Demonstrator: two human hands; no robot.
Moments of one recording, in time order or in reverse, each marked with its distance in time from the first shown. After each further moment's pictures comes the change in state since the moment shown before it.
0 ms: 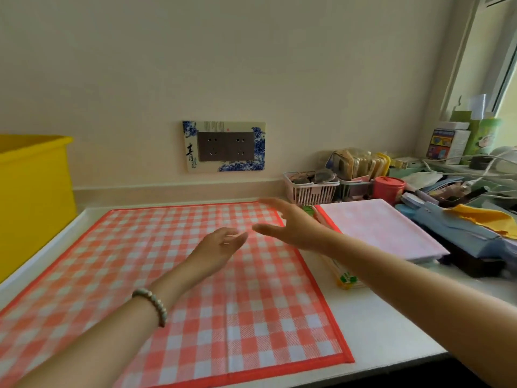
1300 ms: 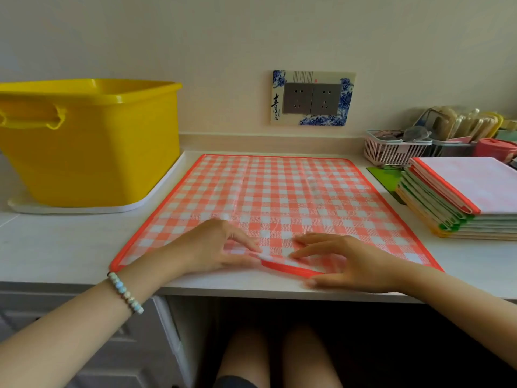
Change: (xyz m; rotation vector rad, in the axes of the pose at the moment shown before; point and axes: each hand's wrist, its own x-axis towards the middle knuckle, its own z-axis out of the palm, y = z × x) left_hand -0.178 -0.067 -0.113 0.470 -0.210 0.058; right_hand -0.096 -0.064 0.107 -0.071 -0.478 -0.251
